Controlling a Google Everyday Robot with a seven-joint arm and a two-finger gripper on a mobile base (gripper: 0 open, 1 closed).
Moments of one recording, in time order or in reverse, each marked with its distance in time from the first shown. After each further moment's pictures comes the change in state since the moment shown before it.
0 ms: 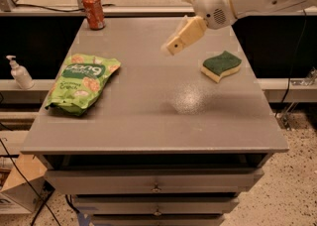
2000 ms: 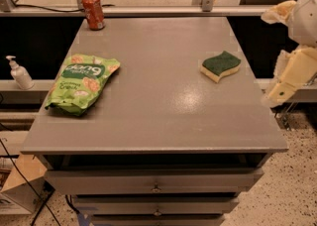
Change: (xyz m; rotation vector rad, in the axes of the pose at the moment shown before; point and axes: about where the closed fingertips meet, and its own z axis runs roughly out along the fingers) arm 0.077 0.098 -0.179 0.024 0.609 -0.049
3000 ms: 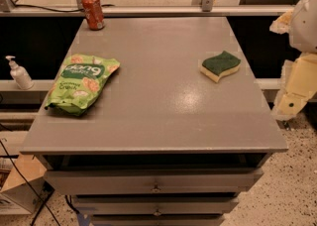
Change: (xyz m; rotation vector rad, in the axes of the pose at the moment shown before) arm 0.018 0.022 -0.009 -0.038 0.229 0.044
